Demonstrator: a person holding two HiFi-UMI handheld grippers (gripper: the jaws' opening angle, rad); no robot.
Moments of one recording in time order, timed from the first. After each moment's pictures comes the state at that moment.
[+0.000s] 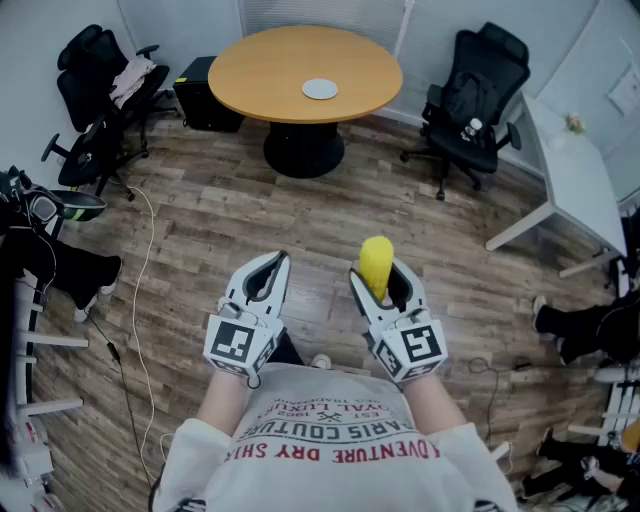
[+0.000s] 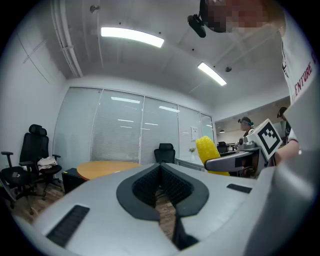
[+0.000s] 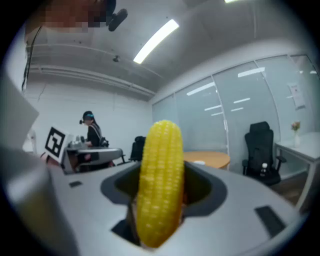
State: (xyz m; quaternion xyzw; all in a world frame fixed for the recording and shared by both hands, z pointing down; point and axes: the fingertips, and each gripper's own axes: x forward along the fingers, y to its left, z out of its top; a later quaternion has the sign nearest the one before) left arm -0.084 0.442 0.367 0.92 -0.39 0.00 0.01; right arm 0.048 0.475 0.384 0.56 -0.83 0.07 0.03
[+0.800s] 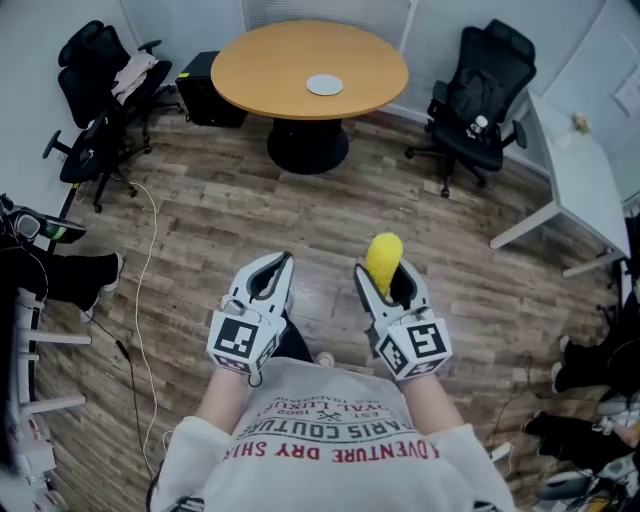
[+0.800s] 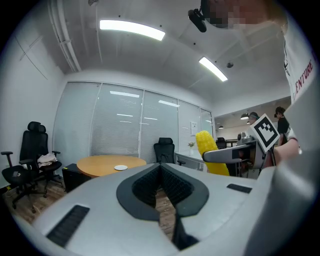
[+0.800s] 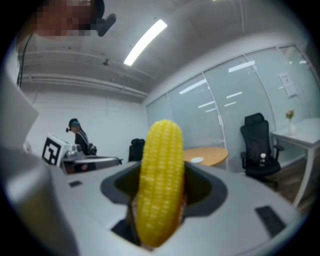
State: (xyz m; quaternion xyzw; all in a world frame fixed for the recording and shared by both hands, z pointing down) left arm -0.085 0.430 0.386 0.92 -0.38 0.03 0.03; right arm 0.053 0.461 0.392 0.57 -0.81 0.11 0.00
